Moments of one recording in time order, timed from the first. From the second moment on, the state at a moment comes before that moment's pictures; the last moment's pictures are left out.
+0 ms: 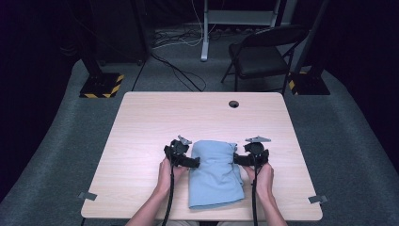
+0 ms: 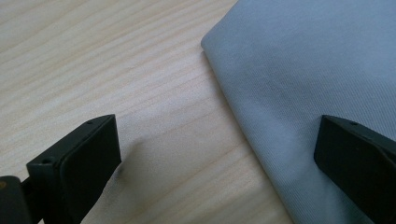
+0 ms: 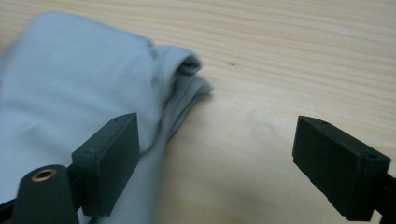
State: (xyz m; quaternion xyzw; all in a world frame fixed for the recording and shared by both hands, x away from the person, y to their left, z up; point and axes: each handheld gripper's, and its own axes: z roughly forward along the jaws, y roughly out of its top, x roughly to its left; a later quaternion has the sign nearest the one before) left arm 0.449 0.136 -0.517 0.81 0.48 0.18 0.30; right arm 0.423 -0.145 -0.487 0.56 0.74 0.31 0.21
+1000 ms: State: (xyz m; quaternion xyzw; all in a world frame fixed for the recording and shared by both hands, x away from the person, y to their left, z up) left arm 0.398 0.138 -0.494 0.84 0.43 0.17 0.30; right arm 0.369 -0.143 -0.506 0.53 0.78 0.30 0.18
